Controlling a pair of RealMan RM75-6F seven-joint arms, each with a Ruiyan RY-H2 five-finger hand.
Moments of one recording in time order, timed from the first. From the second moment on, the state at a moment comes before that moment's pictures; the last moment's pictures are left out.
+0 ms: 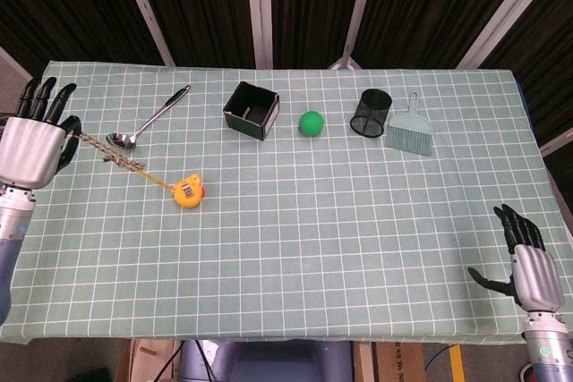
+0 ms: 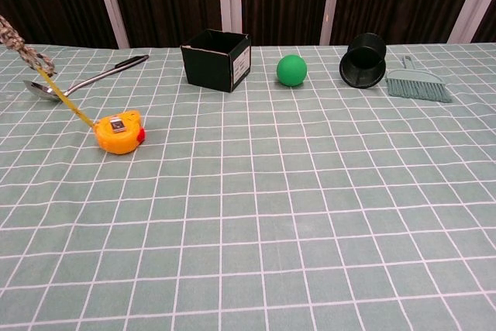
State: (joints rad) left arm -0.57 -1.11 -0.15 -1.39 1.36 1.38 0.26; right arm 0.08 -1.11 0.10 -1.74 -1.37 1.40 0.11
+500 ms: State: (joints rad) left arm -0.52 -1.09 -0.15 -1.36 1.37 1.40 0.23; right arm 0.08 -1.11 0.10 -1.74 -1.38 1.40 0.11
